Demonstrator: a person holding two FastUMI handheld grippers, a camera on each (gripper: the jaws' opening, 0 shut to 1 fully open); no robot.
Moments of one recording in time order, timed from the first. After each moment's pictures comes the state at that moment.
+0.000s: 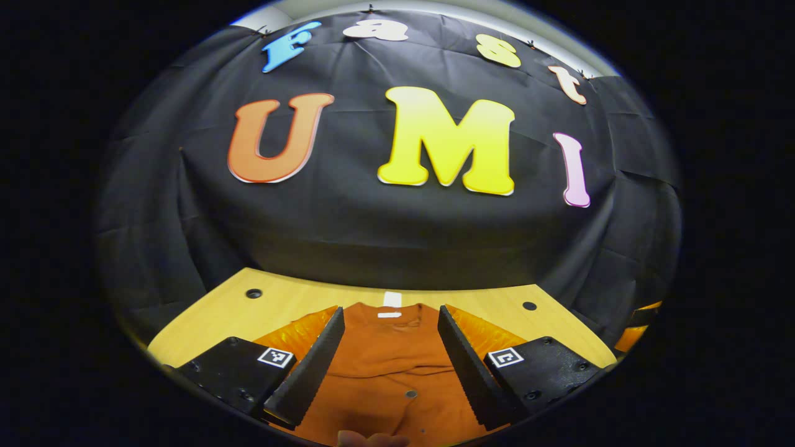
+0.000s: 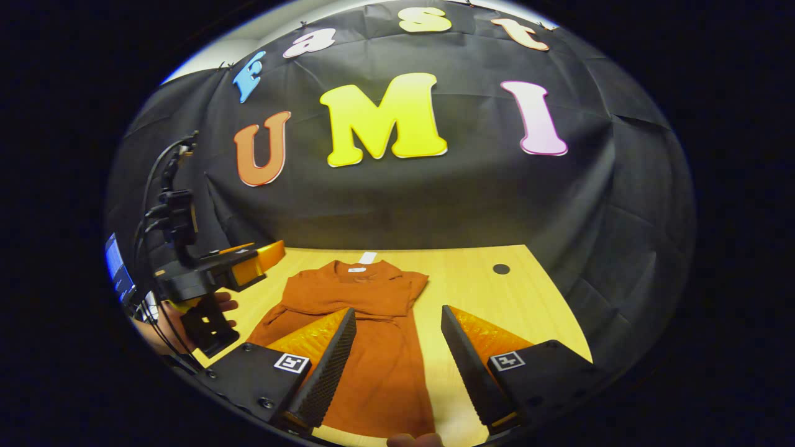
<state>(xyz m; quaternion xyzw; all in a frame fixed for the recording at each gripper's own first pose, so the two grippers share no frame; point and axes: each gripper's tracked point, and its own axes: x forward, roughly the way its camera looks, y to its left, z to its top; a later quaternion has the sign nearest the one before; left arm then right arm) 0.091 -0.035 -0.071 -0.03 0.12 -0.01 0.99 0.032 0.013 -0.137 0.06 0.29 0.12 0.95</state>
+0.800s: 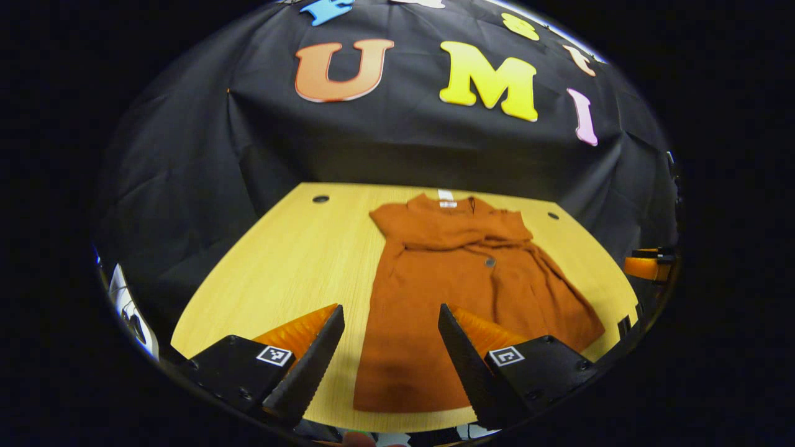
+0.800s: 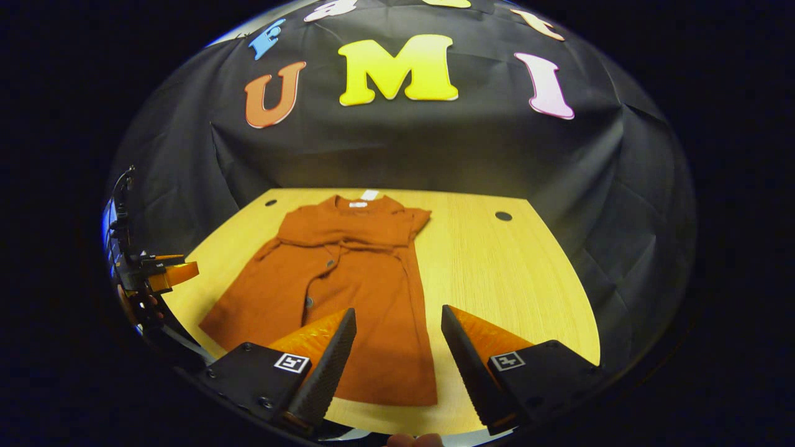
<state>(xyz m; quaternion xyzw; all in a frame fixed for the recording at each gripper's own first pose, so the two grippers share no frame) -0.081 0.082 -0.221 -0.02 0.32 -0.01 0.95 -0.064 -0.019 -0.245 0.01 0.41 0.10 0.91</state>
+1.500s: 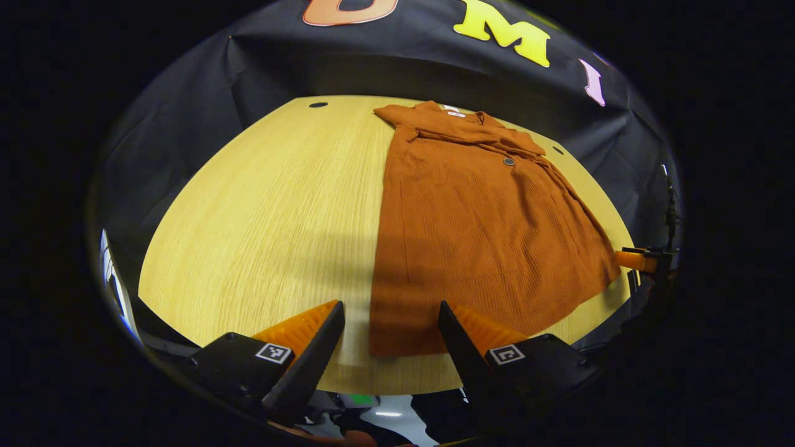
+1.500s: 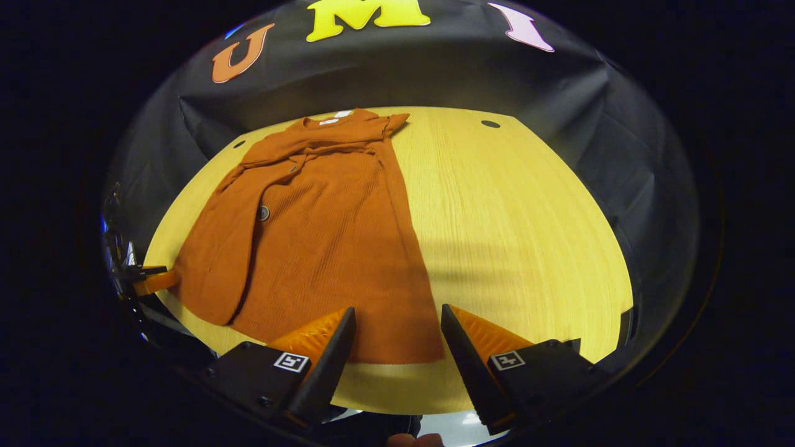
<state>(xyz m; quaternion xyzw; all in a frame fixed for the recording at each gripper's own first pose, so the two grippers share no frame) -0.145 0.099 -0.316 -0.04 0.45 -0.05 0.89 -0.124 -0.026 -0.351 0.01 0.53 0.06 0.84</state>
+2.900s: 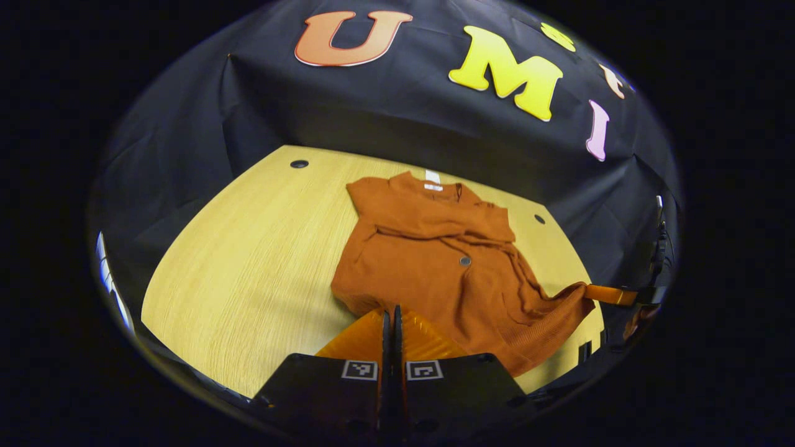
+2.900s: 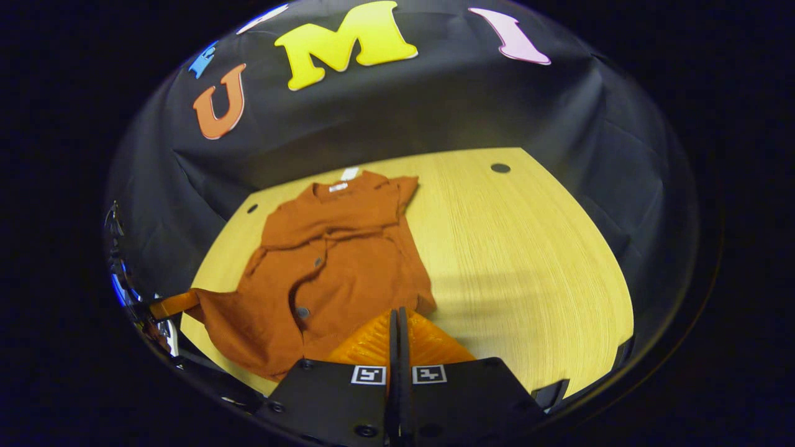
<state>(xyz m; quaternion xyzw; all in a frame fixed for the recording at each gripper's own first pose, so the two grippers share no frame) -0.034 0.061 -0.176 -0.11 0.35 -0.04 0.93 0.016 0.003 -0.241 0.11 0.45 0.08 0.88</state>
